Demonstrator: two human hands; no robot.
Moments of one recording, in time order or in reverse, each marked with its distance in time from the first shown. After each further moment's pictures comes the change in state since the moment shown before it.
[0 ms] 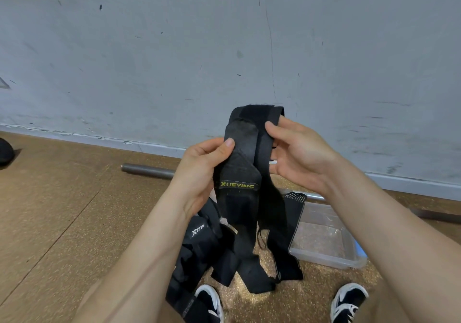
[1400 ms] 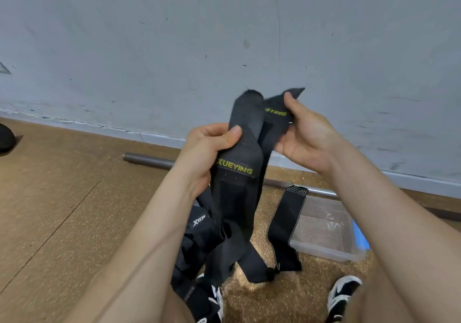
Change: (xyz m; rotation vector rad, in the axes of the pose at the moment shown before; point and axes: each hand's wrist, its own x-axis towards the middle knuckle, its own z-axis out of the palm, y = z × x) left_hand 0.010 0.007 -0.003 0.005 -0.005 -0.009; right_hand 0.022 -0.006 -0.002 0.188 0.170 0.071
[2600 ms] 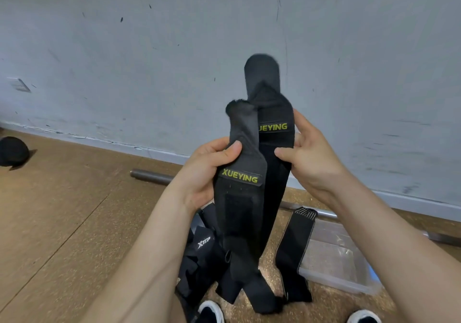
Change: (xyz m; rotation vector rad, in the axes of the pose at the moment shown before) left_hand 0.021 0.009 -0.020 -0.108 -0.177 -0.053; right_hand 0.002 0.006 0.007 -0.525 -0.020 -0.351
